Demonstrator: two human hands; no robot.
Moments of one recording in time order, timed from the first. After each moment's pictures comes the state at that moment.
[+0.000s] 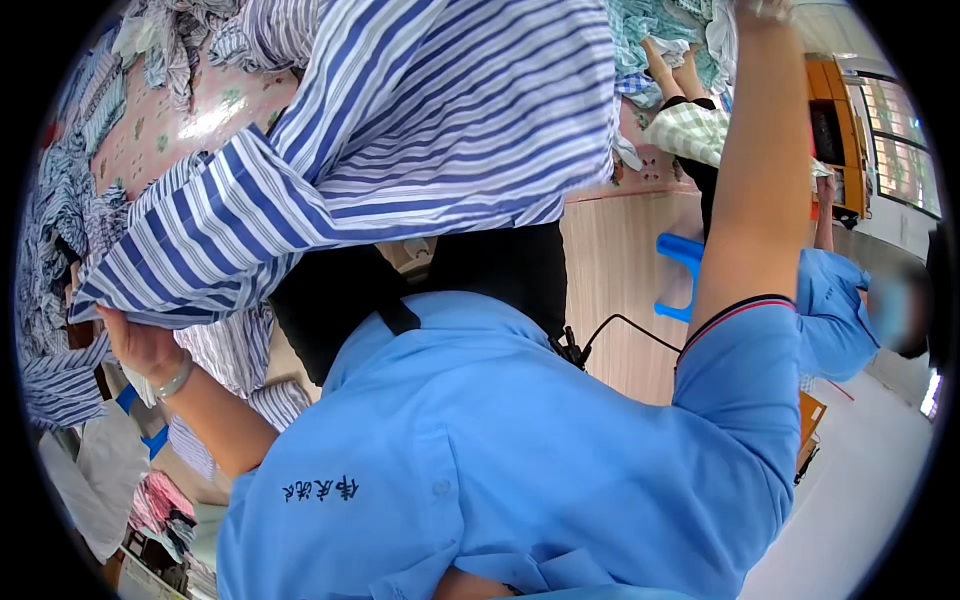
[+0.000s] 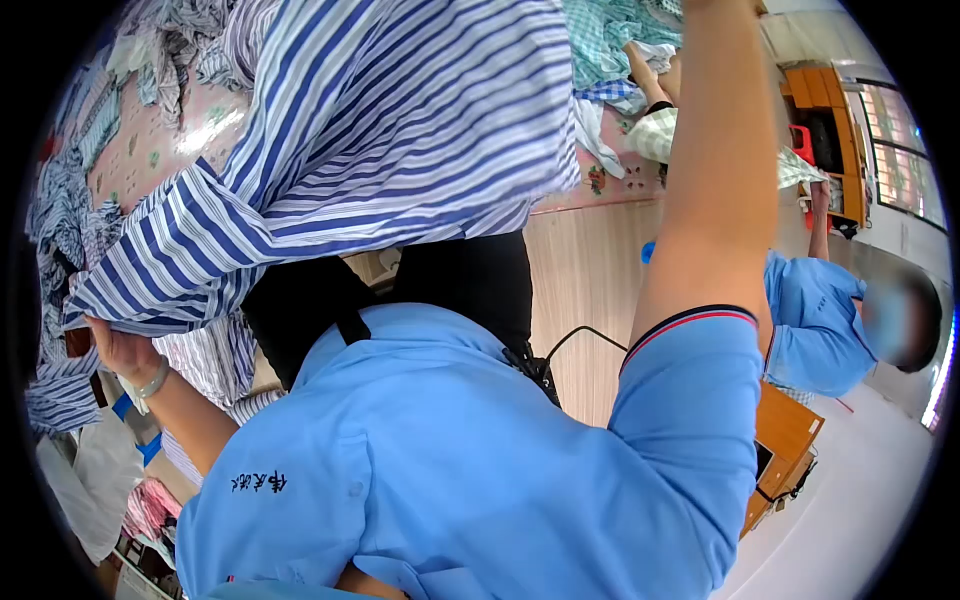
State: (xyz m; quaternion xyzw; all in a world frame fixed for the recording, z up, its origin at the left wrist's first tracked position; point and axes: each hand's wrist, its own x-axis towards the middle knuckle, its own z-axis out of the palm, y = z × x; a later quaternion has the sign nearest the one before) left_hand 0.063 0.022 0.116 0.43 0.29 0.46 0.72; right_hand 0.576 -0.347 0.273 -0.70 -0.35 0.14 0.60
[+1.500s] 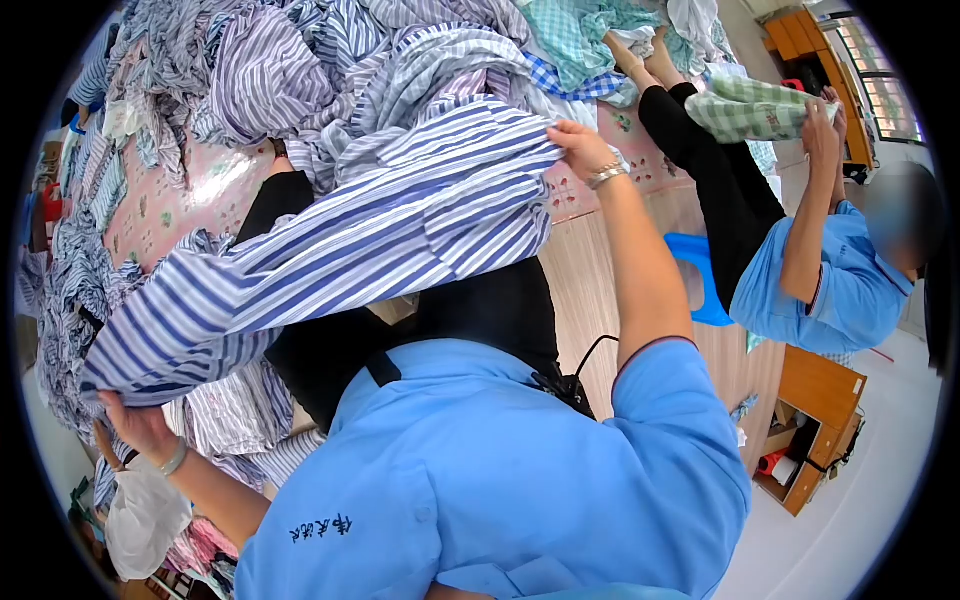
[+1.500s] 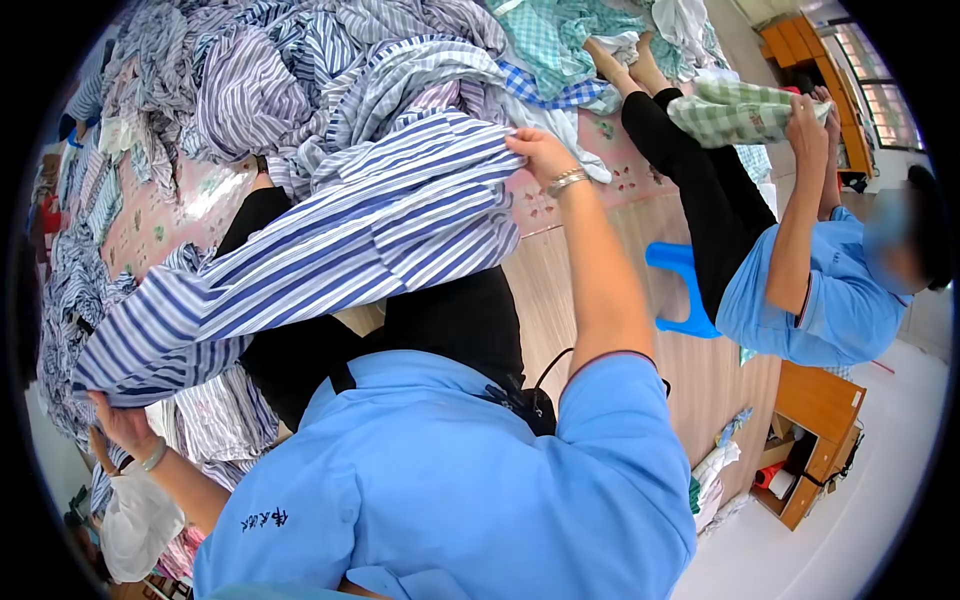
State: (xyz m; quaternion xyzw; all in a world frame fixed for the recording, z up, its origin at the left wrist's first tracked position) left_hand 0.035 0.060 0.155 0.47 0.29 0.40 0.73; right_hand 0.504 -0.490 -0.038 -0.59 0.01 0.36 0.72
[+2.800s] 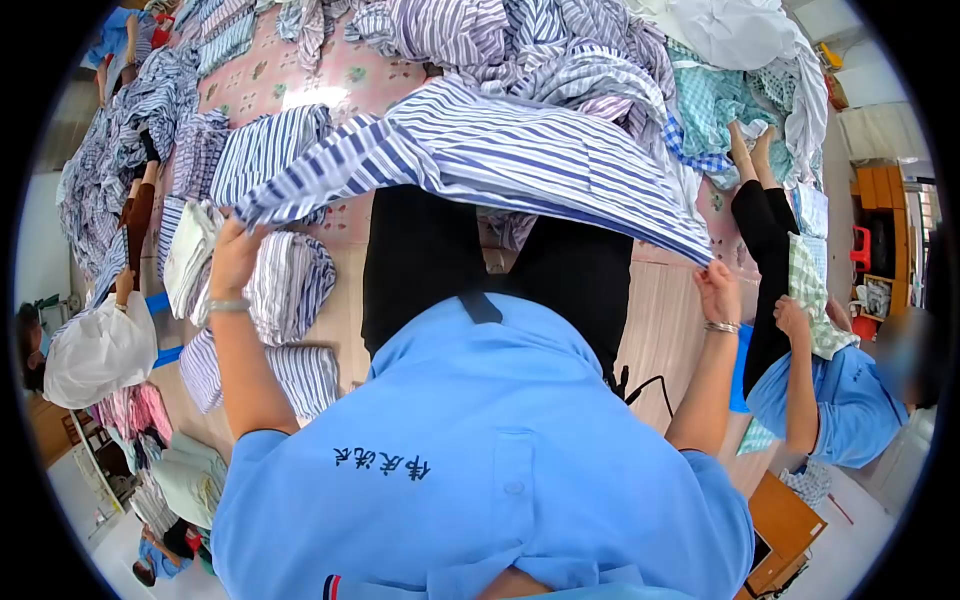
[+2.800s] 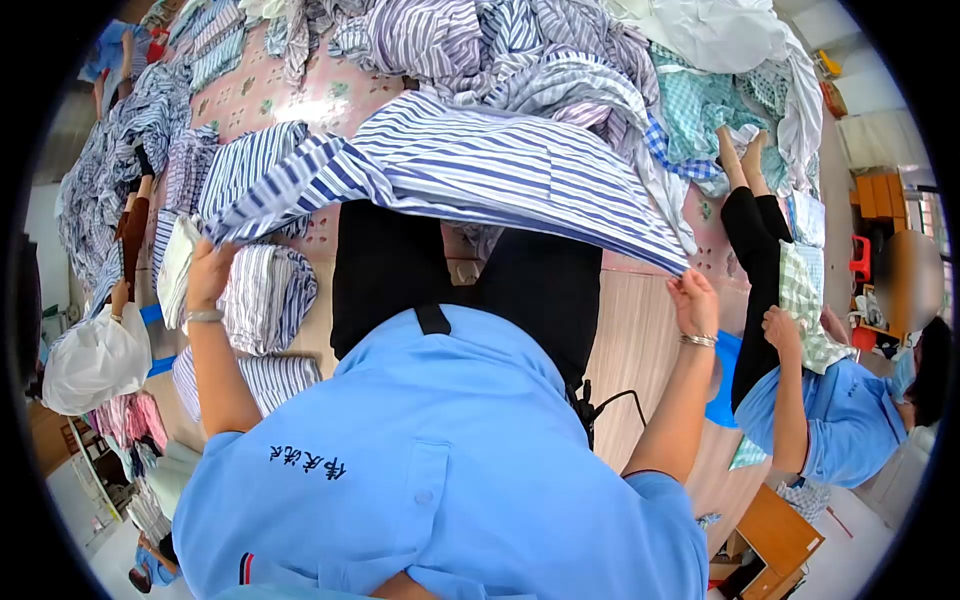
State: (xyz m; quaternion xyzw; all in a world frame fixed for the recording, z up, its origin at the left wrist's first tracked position) left_hand -0.023 0.040 0.069 0.79 0.31 0.15 0.51; right_hand 0.382 -0.597 0.004 -0.63 0.11 0.27 0.72
